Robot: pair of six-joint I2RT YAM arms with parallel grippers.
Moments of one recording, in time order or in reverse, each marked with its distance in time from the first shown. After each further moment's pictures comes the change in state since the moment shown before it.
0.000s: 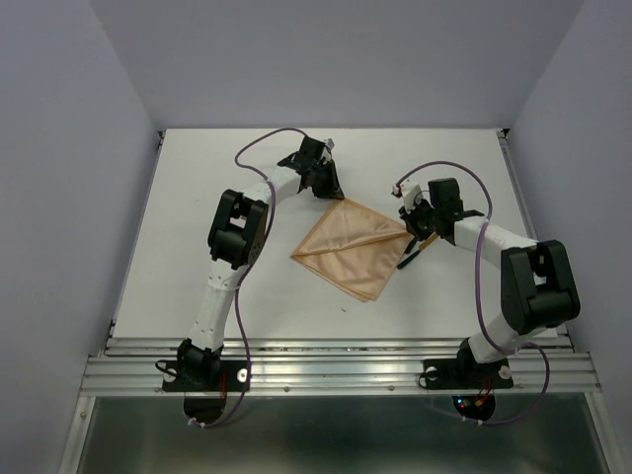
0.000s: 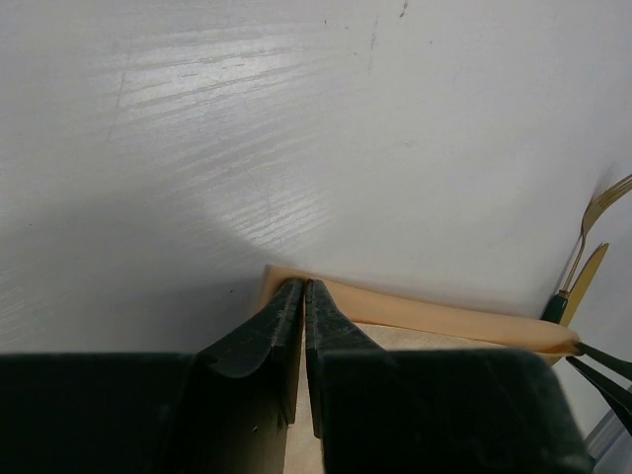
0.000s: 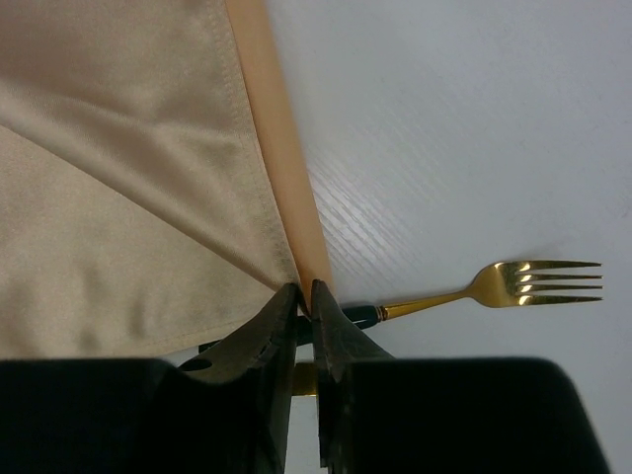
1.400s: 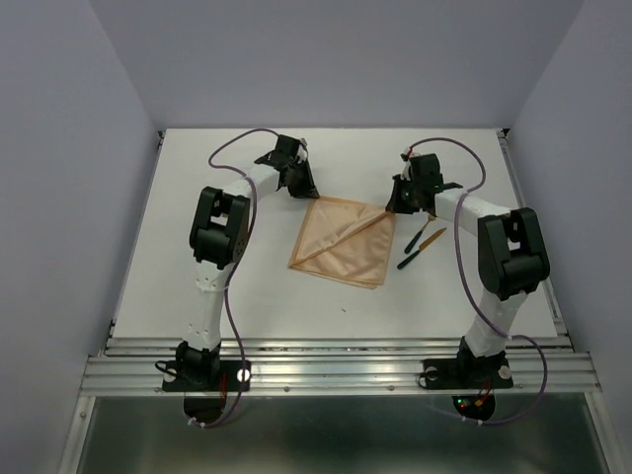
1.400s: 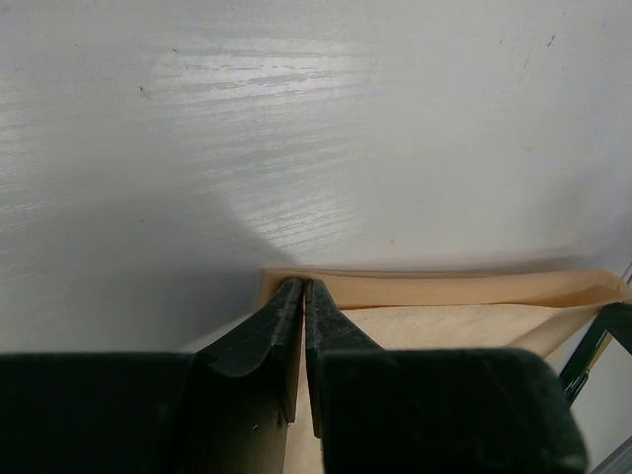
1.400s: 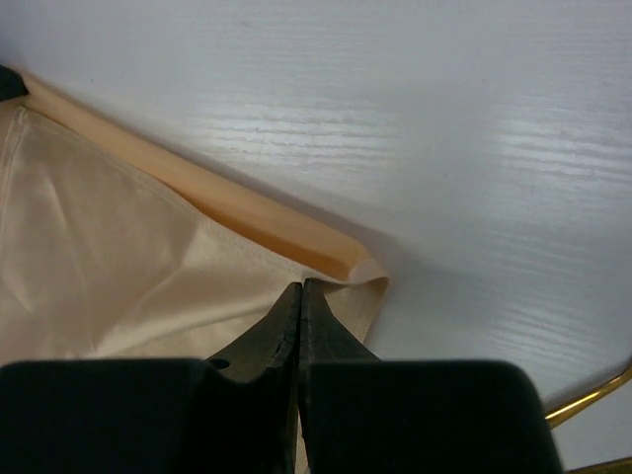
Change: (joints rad) left arm 0.094 -0.114 -0.160 -0.014 -0.056 0.019; right arm 0.041 0.253 0.316 -0.034 0.082 0.805
